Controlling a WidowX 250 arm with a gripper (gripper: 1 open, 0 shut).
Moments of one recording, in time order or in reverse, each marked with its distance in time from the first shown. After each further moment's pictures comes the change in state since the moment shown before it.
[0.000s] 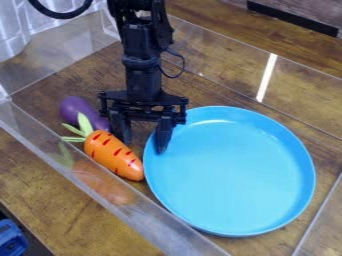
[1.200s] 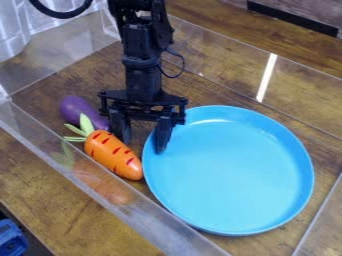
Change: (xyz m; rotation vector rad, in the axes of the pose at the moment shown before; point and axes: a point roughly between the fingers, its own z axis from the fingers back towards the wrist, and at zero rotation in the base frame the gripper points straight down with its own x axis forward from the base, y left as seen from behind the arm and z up) arm 0.007 -0.003 -0.001 0.002 -0.052 -0.037
